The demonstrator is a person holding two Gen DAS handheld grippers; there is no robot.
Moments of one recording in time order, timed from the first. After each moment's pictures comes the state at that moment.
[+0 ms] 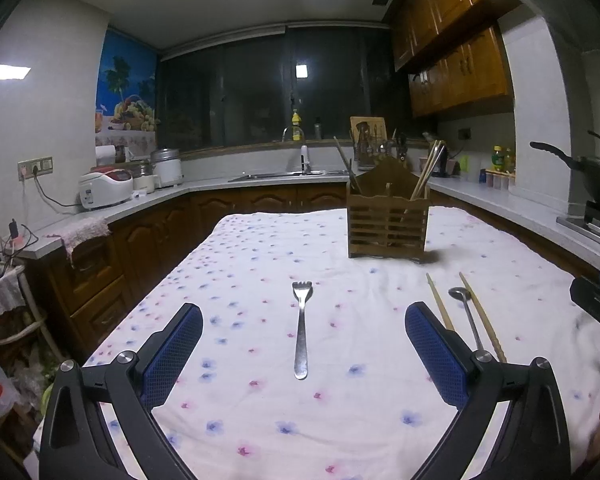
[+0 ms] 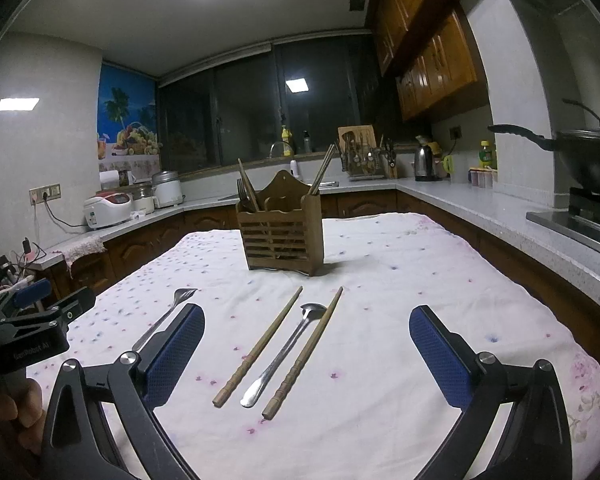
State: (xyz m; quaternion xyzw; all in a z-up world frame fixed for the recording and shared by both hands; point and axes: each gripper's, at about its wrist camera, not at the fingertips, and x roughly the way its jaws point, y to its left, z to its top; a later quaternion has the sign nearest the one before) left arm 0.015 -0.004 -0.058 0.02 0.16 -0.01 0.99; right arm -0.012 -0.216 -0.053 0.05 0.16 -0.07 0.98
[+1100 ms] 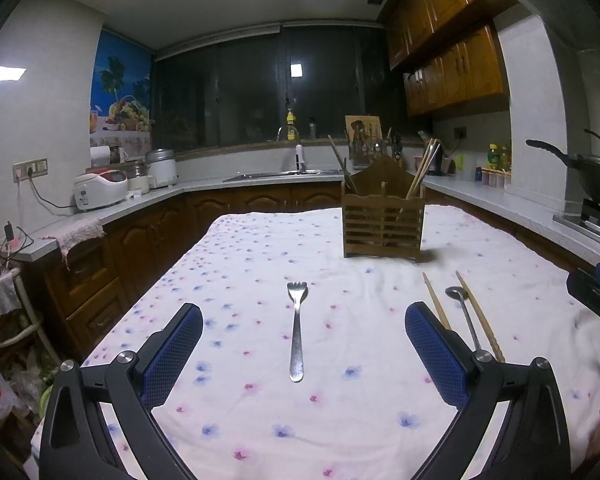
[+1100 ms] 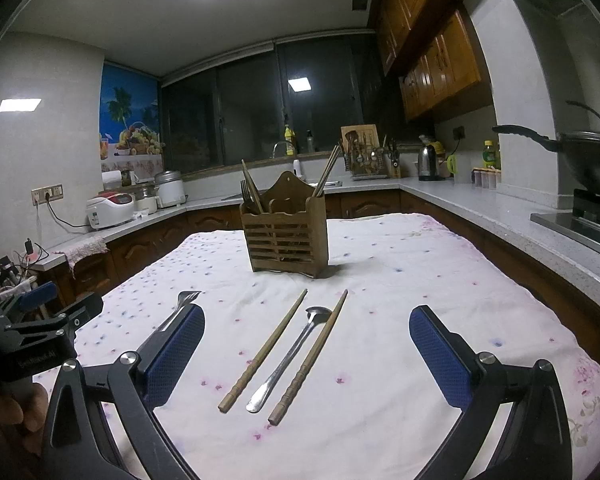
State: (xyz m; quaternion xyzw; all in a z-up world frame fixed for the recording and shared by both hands) left arm 0.016 -0.007 -0.058 0.02 0.16 -0.01 0.99; right arm -0.007 -0.210 -0.051 0.05 0.16 -0.07 0.98
